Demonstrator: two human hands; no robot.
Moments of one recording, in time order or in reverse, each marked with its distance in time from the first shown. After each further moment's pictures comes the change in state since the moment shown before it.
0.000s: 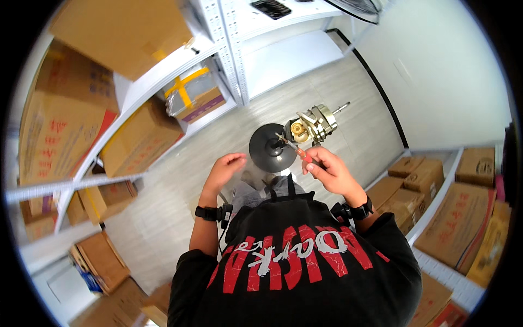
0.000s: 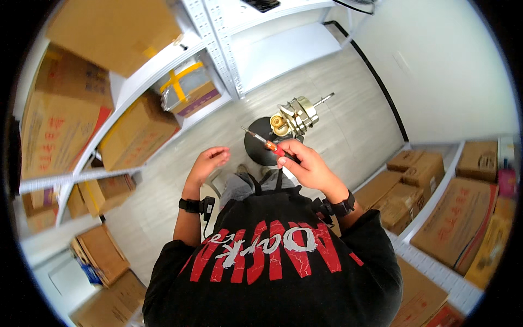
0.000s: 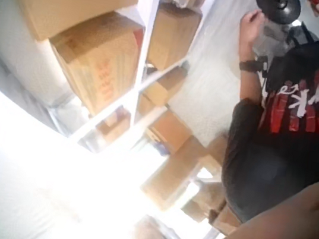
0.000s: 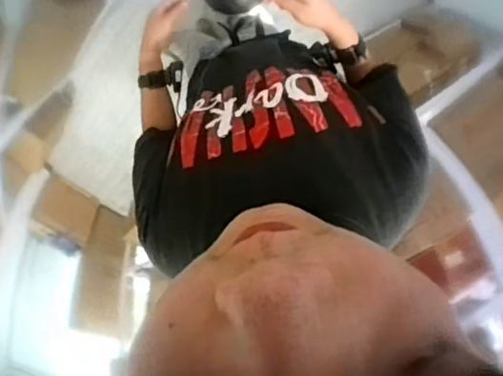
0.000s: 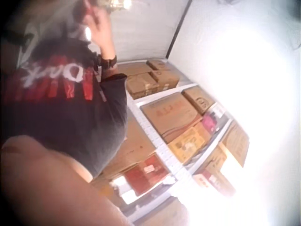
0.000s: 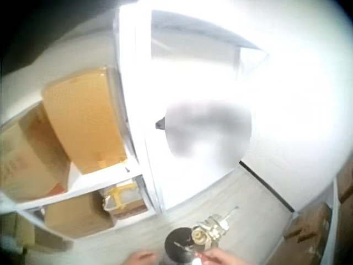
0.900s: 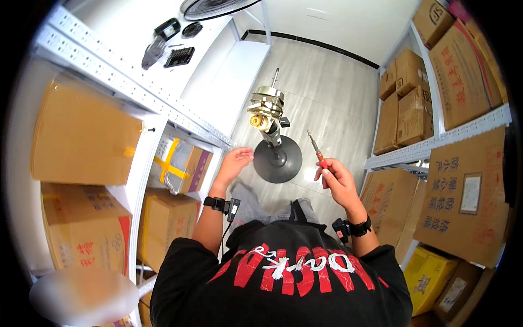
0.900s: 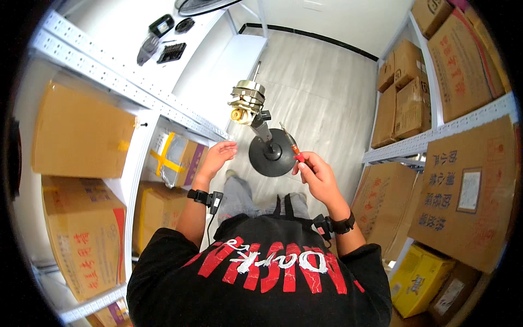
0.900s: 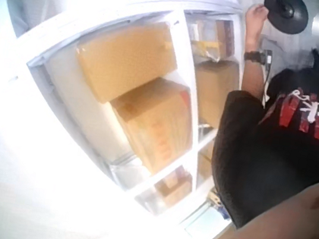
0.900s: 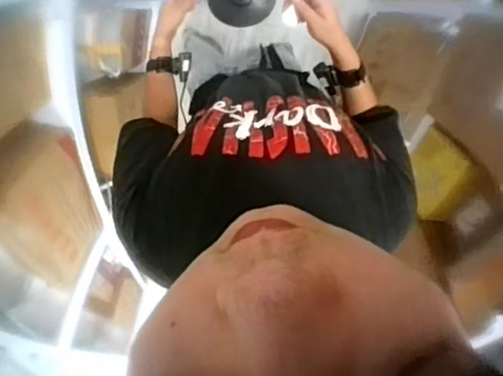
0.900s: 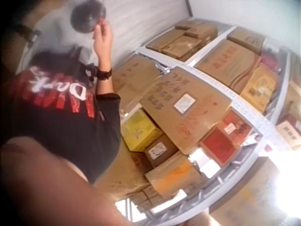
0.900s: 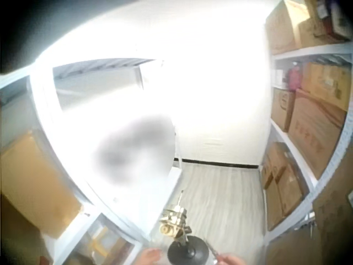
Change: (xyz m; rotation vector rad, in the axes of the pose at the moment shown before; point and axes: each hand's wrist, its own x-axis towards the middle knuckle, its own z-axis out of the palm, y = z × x) left_hand 0.109 0.037 0.024 0.393 -0.487 0.108; right_hand -0.114 0.062 0.134 0.274 0.955 -0.048
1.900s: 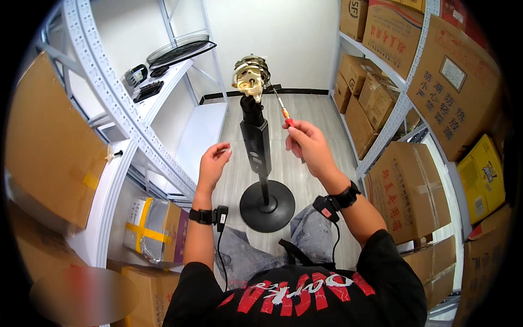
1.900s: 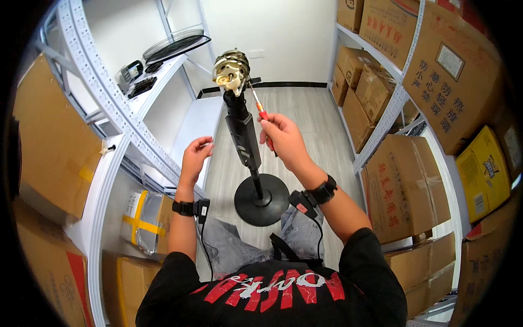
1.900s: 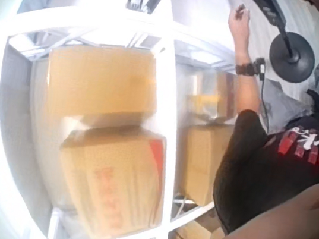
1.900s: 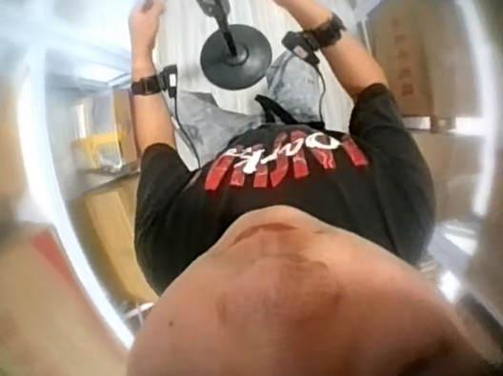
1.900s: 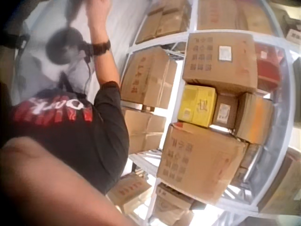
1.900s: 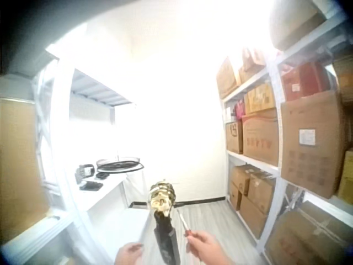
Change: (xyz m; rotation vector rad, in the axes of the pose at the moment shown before) left_hand 0.058 -0.097 -0.060 0.023 -0.104 0.646; right_hand 0.021 0.137 0.122 0.033 0.273 -0.358
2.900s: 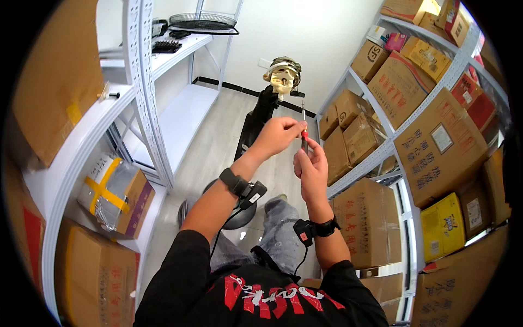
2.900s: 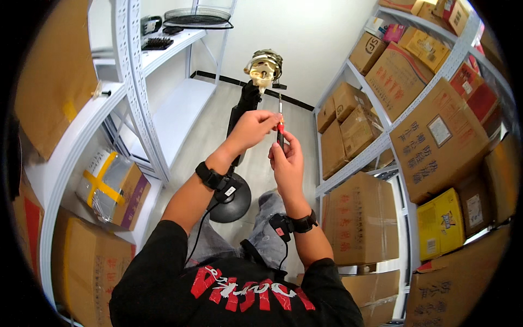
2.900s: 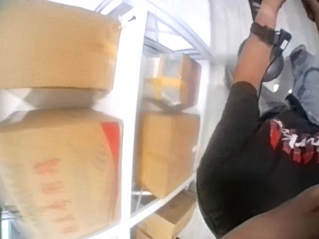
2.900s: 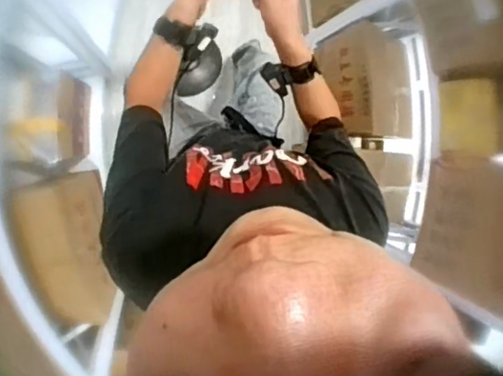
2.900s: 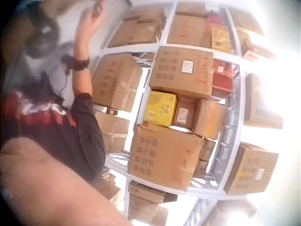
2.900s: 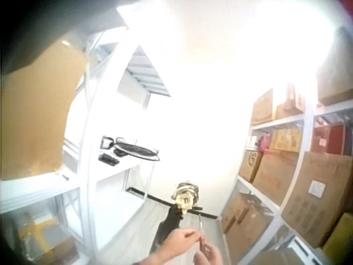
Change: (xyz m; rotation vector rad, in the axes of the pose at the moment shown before) left_hand 0.011 0.098 0.121 -0.205 -0.168 0.211; right_hand -0.044 0.018 0.033 -0.111 0.171 -0.100
